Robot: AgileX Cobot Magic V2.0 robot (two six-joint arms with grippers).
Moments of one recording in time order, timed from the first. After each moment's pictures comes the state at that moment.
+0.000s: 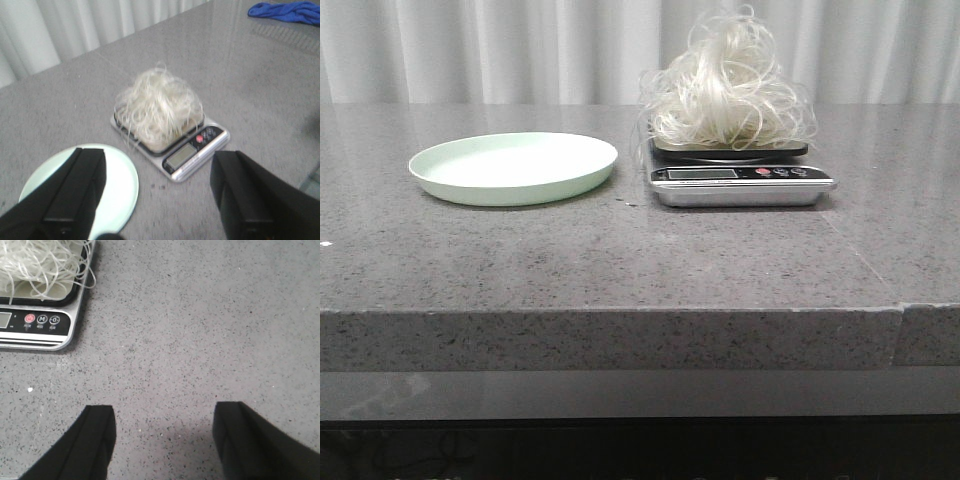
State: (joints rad) left arm -0.65 1.00 -1.14 -0.08 0.60 0.13; right arm 0.04 0.82 -0.79 0.01 0.70 0.02
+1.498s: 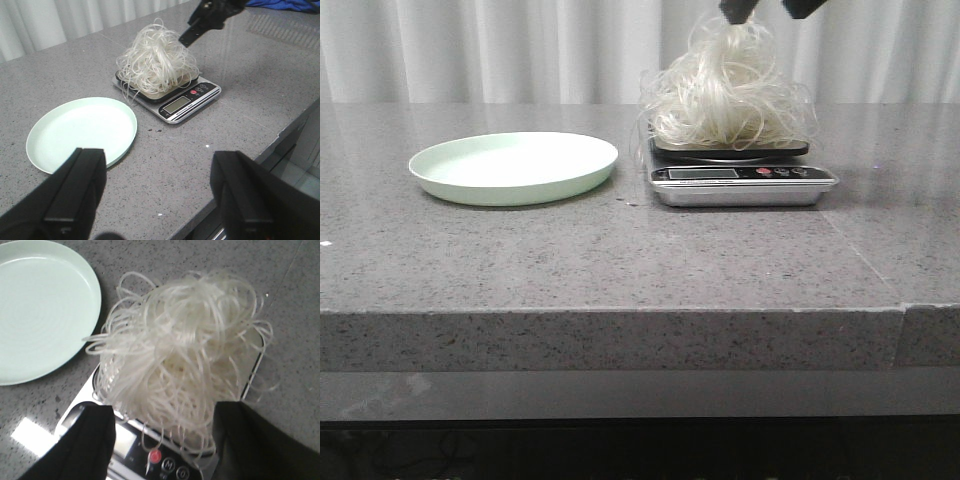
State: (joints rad) left arm -0.65 0.60 -0.76 -0.08 0.56 0.13; right arm 0.35 1.62 -1.52 0.13 0.75 -0.18
